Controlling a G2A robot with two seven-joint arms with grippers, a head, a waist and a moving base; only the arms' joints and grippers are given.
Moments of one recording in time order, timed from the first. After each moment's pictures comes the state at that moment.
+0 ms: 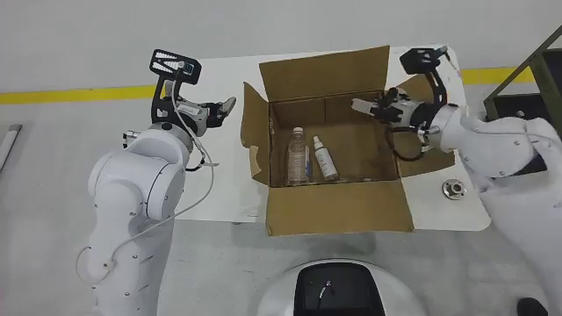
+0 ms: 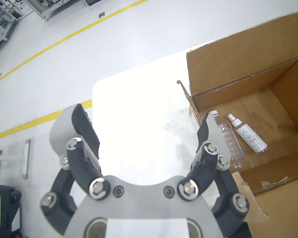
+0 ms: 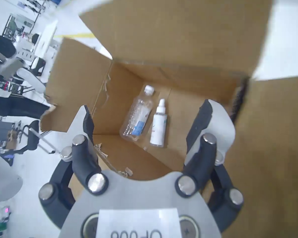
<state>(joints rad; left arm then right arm) 0.80 -1.17 -1.34 -2.00 1.29 -0.06 -1.10 -0.92 -1.10 1.42 -1.86 -0.50 0.11 0.90</state>
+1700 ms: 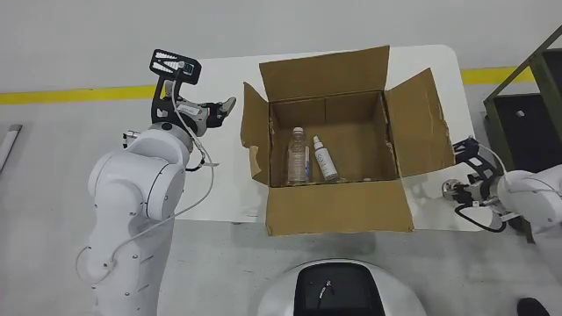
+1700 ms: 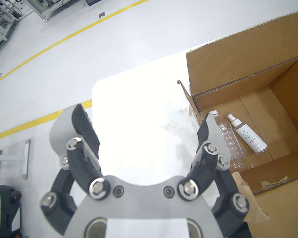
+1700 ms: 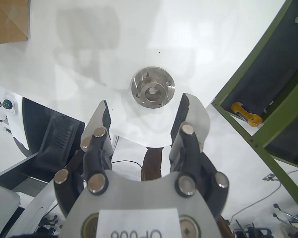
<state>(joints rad) 0.80 -1.17 -1.34 -2.00 1.29 -0.06 -1.10 -1.28 -0.97 1.58 -1.80 -0.94 -0.14 1.36</state>
